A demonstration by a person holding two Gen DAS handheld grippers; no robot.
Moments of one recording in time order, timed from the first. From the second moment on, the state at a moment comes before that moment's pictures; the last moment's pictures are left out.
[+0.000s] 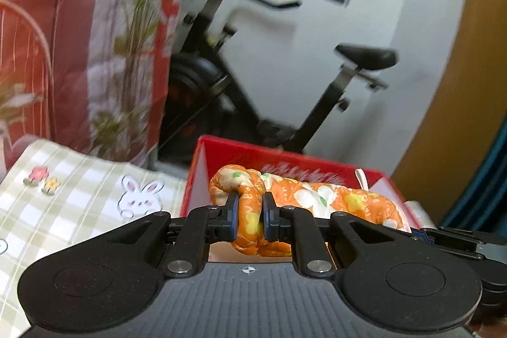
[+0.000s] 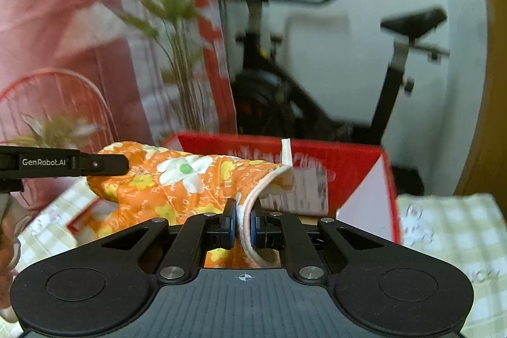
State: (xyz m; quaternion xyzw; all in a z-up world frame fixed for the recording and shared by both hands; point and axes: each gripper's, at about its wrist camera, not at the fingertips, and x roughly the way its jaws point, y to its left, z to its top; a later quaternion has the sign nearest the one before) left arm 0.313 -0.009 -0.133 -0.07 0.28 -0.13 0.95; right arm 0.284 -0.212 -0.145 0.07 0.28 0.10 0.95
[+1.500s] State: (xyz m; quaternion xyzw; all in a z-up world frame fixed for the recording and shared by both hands) left arm 0.153 0.006 -0.180 -0.07 0.36 -0.23 0.90; right arm 0.099 -0.202 -0.176 0.12 0.28 0.09 0.95
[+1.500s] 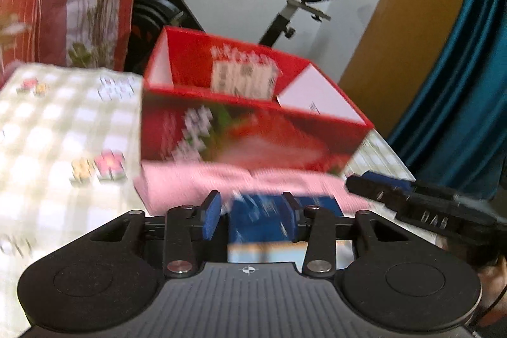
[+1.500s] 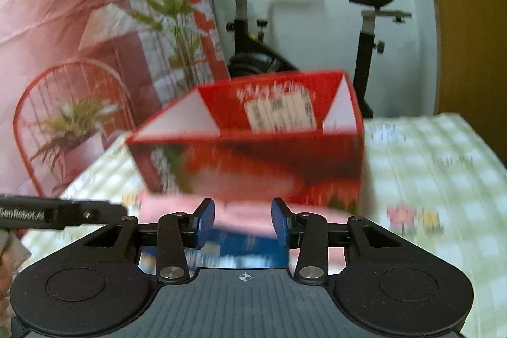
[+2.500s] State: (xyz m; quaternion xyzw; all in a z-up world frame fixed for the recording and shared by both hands) left arm 0.087 0.051 -0.215 -0.06 0.42 -0.21 0.88; right arm -0.005 -0.180 -0.189 0.06 0.38 0.14 0.91
